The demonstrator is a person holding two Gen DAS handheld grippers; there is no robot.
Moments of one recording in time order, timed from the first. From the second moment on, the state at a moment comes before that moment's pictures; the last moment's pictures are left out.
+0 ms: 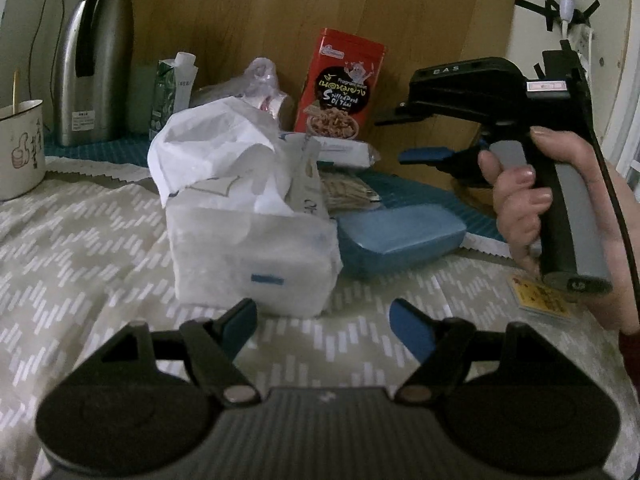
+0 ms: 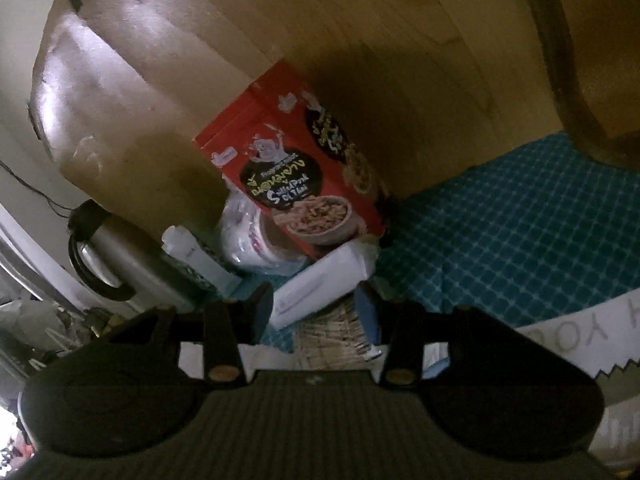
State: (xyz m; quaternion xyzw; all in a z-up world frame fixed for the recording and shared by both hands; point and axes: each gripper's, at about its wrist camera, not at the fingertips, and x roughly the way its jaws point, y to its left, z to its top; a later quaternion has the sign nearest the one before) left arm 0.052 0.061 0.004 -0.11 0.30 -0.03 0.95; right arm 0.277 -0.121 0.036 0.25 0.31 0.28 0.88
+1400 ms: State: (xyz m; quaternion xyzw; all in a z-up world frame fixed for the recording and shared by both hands) left arm 0.049 0.025 0.005 0.01 0.31 0.02 0.95; right arm 0.066 -0.211 -0.028 0.06 0.19 0.22 0.95
